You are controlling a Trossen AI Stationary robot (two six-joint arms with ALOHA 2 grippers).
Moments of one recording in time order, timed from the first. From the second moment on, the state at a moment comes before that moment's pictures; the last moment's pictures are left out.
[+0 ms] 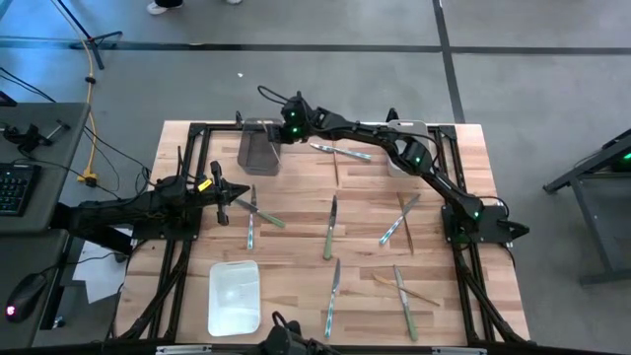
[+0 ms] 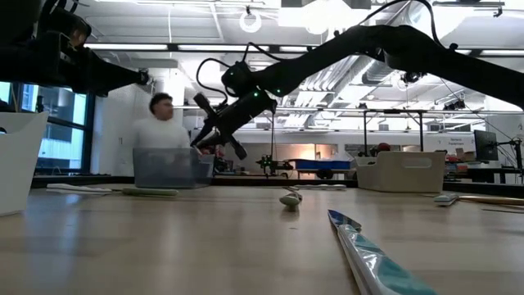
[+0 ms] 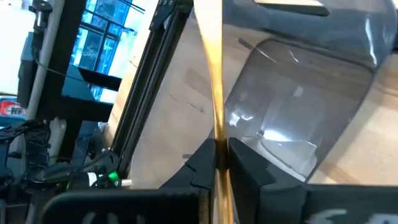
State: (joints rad) left arm 0.14 0.03 0.01 0.02 -0.09 0.13; right arm -0.47 2.55 2.24 -0.28 -0.31 0.88
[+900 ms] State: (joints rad) left arm 0.14 0.03 0.01 0.02 -0.09 0.13; right arm -0.52 2.43 2.24 -0.58 -0.53 0.30
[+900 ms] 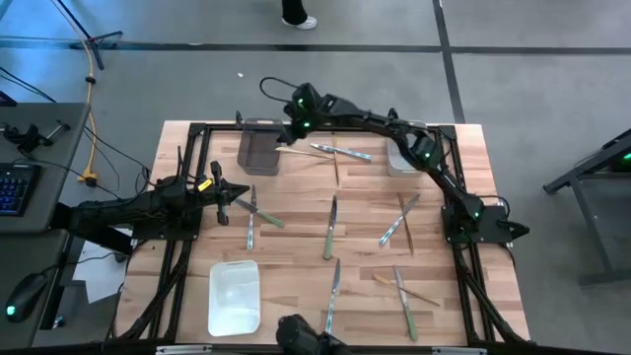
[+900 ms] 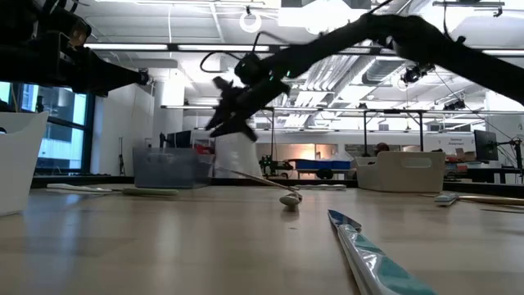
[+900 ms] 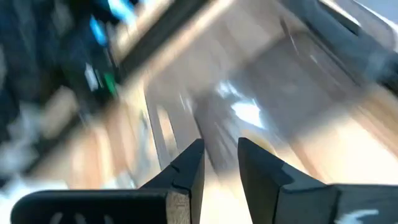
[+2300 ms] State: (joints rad) left arm 0.14 0.04 0.01 0.02 -0.09 0.12; right arm -0.48 2.49 2.24 -1.03 -0.11 -0.27
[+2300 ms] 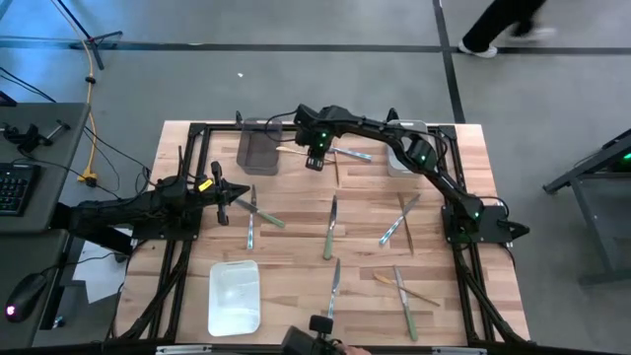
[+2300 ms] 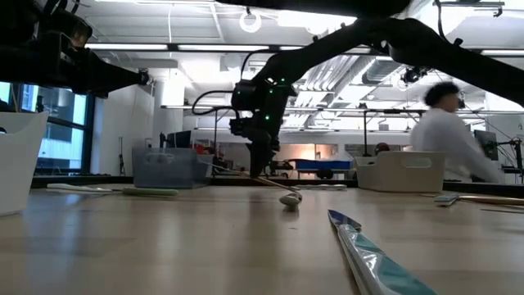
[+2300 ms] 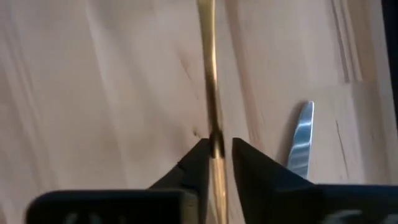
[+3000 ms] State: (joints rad) left arm 0.14 0.04 0.01 0.02 -0.09 0.12; right arm -0.49 2.48 2.24 -1.03 -0.16 -0.13
